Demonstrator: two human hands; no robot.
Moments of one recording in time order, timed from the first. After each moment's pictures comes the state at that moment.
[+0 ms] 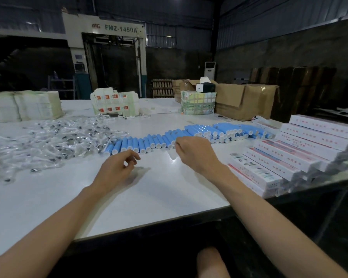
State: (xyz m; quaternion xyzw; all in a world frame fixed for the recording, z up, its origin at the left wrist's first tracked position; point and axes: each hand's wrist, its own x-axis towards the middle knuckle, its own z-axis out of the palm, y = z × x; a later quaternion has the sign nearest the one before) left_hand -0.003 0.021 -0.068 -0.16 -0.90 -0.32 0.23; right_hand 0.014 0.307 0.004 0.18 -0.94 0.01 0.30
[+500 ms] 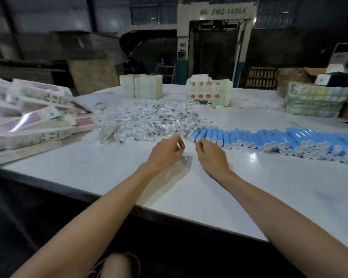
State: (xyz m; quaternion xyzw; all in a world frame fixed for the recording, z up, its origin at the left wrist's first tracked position) left_hand 0.038 -0.045 -0.046 0.09 -0.94 -0.25 0.20; right_hand -0.051 0.112 -0.066 0.27 -0.90 0.30 0.17
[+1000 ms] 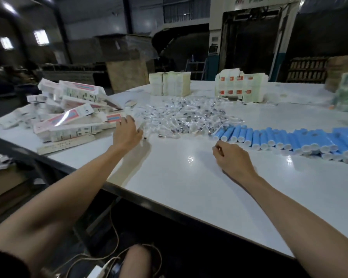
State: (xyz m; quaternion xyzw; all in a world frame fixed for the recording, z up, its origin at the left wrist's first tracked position) left_hand 0.086 -0.214 -0.031 0.34 -0.90 -0.08 0.25; right_hand -0.052 0.116 -0.075 0.36 -0.88 0.28 0.16
